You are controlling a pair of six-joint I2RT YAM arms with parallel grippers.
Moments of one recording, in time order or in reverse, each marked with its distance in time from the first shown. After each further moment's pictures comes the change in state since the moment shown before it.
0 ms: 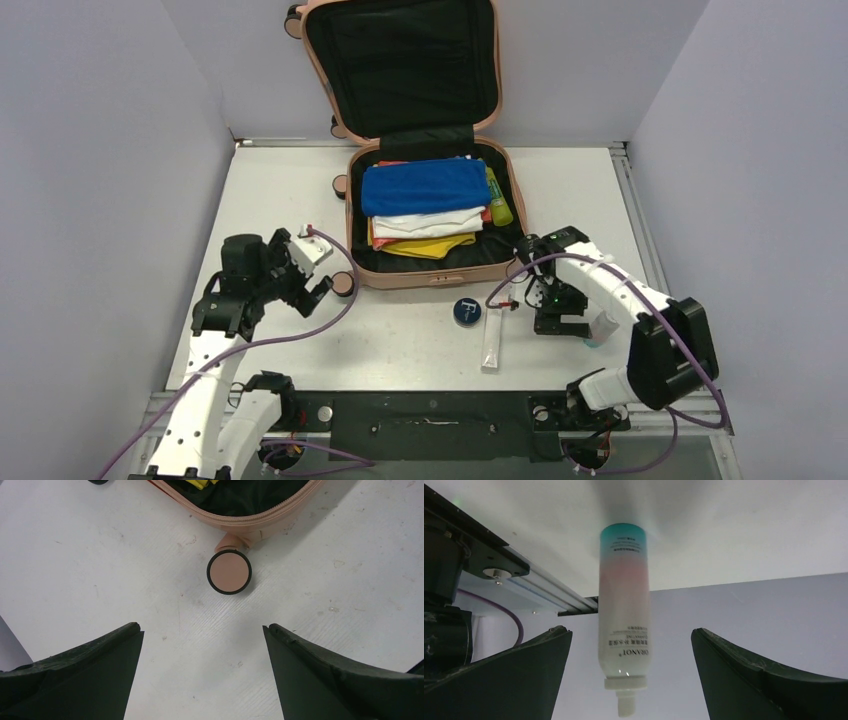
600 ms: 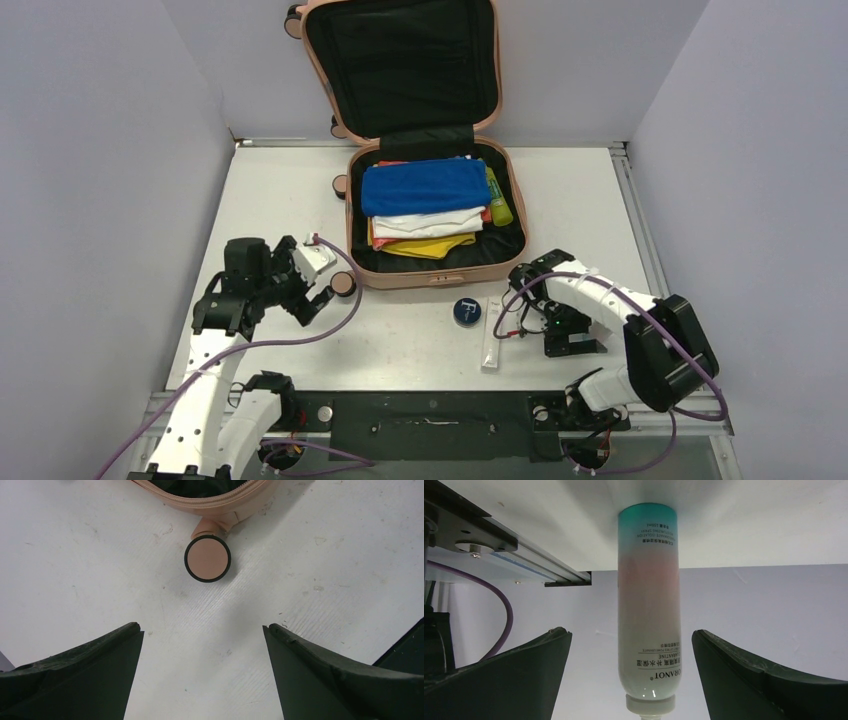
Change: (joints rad) left arm 0.000 0.012 0.000 -0.084 0.042 0.080; right arm 0.091 0.028 -0.188 0.012 0.150 0.046
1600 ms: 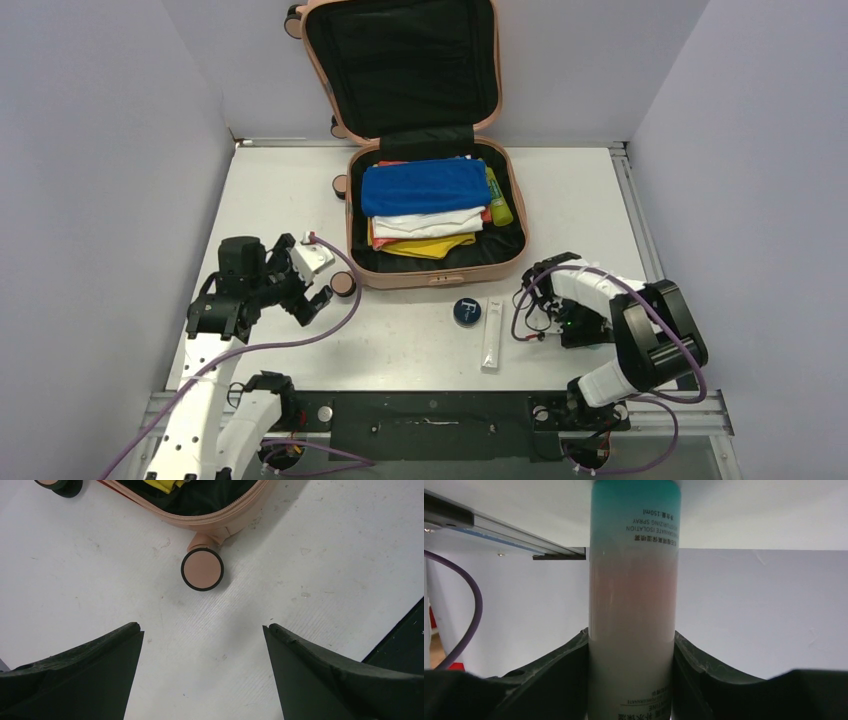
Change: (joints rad) left arm 0.006 -0.017 0.045 -0.045 0.051 -0.004; right arm -0.152 0.082 -0.099 0.100 0.195 -0.083
